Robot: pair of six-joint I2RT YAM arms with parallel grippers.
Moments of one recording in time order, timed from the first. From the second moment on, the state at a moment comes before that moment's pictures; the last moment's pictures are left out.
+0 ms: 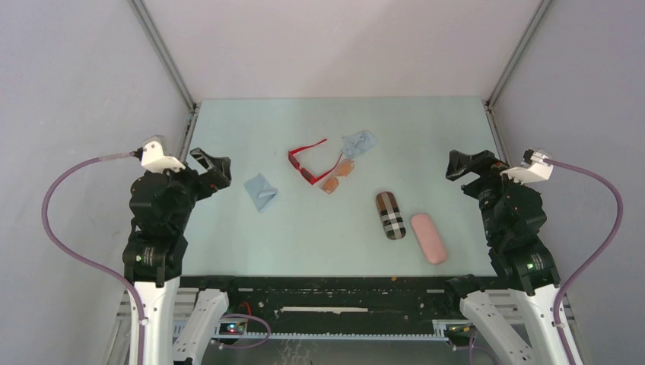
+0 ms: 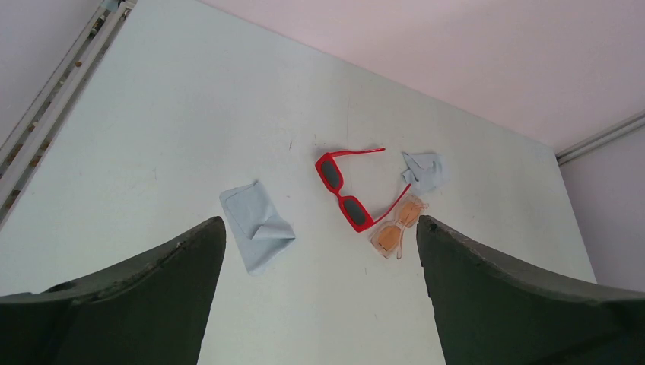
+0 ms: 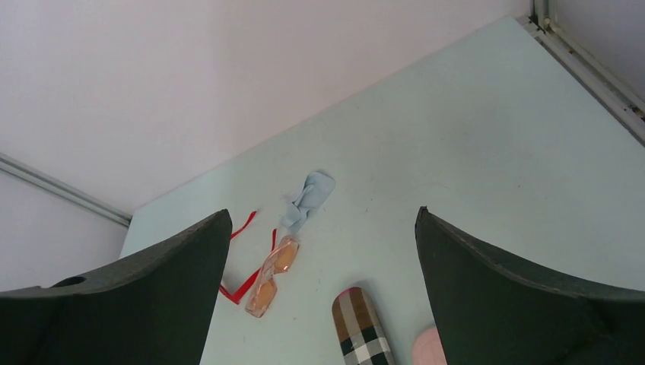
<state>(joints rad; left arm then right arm) -0.02 0.63 1.10 -0.68 -0.02 -0.42 0.28 0.55 0.92 -0.43 0.36 0.53</state>
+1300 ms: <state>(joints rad) -0.41 1.04 0.90 -0.72 -0.24 -0.66 0.42 1.11 0.84 -0.48 0.12 0.55</state>
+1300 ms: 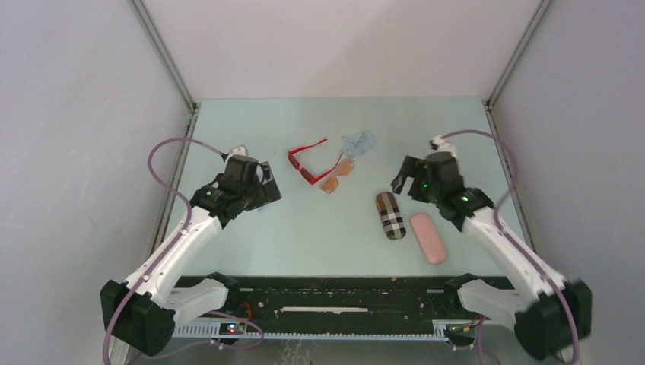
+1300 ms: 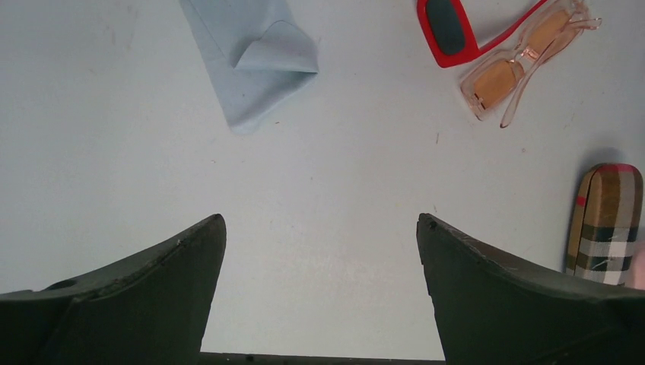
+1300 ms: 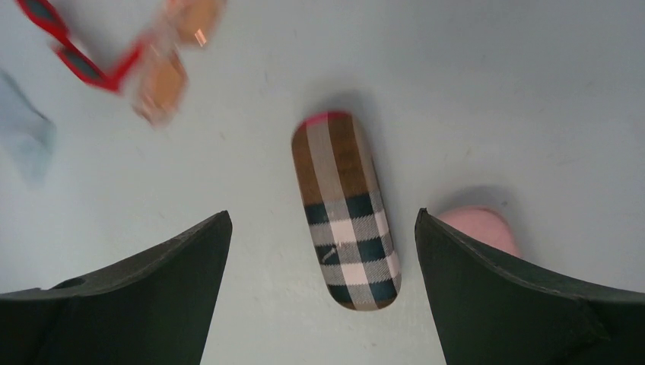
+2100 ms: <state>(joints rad) -0.44 0.80 0.81 -0.60 -0.29 -0.73 0.53 1.50 0.85 -0.45 0.13 0.42</state>
